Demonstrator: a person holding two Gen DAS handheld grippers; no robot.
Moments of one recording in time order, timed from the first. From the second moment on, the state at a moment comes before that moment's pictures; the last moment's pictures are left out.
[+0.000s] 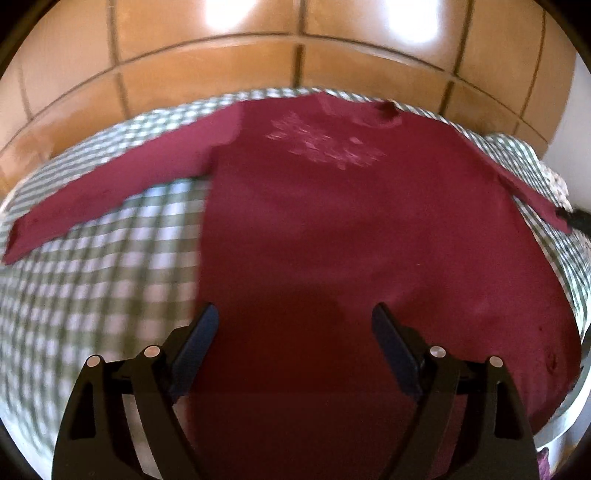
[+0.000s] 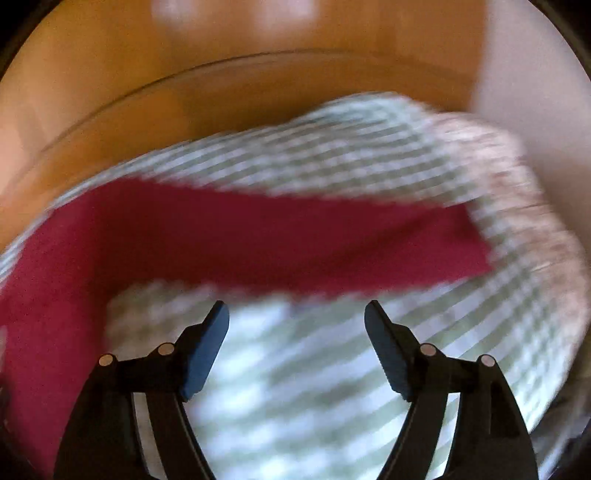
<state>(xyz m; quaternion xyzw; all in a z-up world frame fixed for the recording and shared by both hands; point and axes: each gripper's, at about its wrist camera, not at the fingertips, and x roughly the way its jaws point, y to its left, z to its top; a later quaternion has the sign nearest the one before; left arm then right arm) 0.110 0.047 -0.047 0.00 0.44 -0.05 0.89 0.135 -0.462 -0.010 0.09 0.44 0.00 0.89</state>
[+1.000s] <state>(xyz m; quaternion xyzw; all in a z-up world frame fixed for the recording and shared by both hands) 0.022 0.085 -0.035 0.00 0.46 -0.10 0.88 0.000 -0.372 -0.043 0.09 0.52 0.09 0.84</state>
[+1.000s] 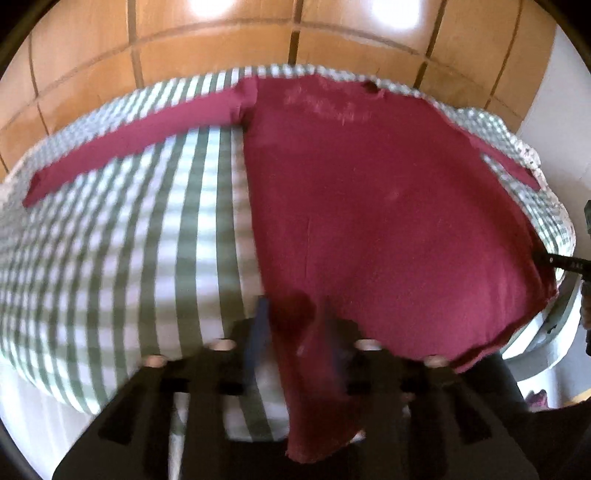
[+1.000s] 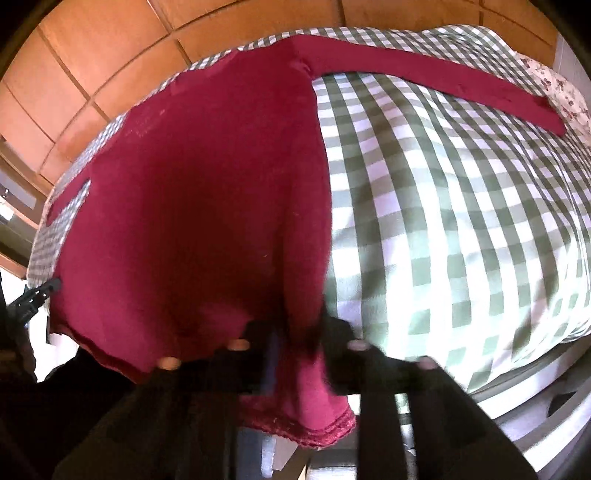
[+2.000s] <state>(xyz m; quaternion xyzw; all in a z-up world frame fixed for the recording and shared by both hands) 0.128 0.023 -0.071 0.00 0.46 -0.13 0.88 0.180 -0.683 -0.040 0.45 0.35 -0.20 0.80</state>
